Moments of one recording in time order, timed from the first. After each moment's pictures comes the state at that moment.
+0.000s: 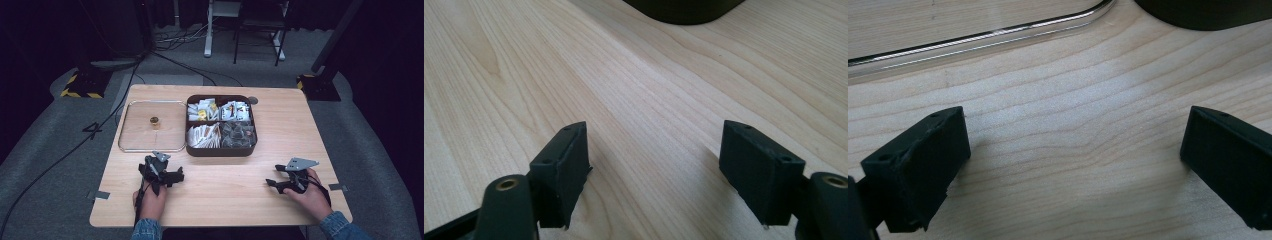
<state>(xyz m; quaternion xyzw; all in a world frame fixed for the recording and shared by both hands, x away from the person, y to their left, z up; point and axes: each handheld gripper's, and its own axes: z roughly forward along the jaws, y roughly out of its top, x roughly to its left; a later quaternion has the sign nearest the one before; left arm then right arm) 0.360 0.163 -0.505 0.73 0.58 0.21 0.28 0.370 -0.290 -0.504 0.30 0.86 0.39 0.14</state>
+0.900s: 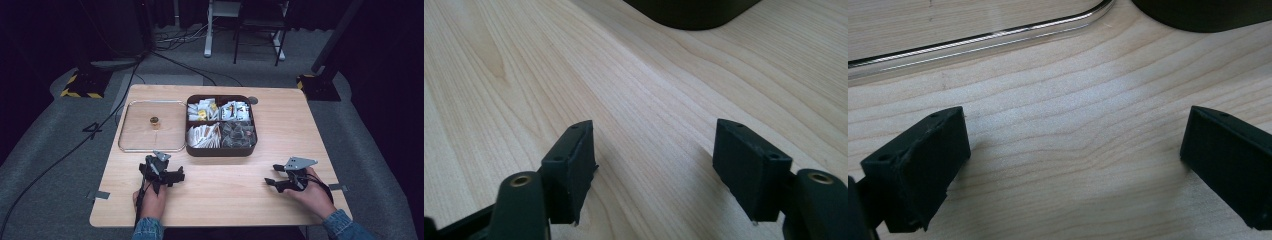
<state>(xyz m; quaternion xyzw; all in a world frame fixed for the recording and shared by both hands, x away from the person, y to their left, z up) 0.361 0.162 -0.505 0.73 0.58 0.21 0.28 0.373 -0.288 -0.503 0.29 0.86 0.39 0.13</state>
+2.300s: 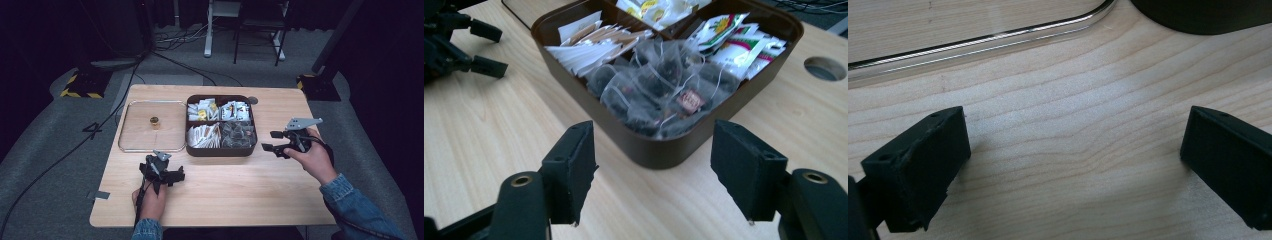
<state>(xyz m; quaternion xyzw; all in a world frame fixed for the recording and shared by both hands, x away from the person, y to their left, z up) 0.362 0.161 -0.505 0.73 0.58 0.21 0.28 0.435 -0.260 -0.393 0.29 0.85 0.43 0.12</state>
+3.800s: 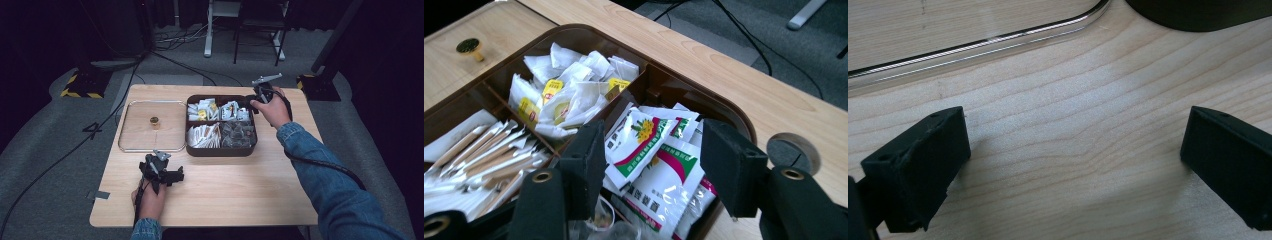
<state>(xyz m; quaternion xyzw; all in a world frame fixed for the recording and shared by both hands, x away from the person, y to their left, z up) 0.364 0.164 -0.505 0.74 0.57 0.21 0.29 0.593 -0.184 -0.392 0.37 0.83 0.40 0.13</state>
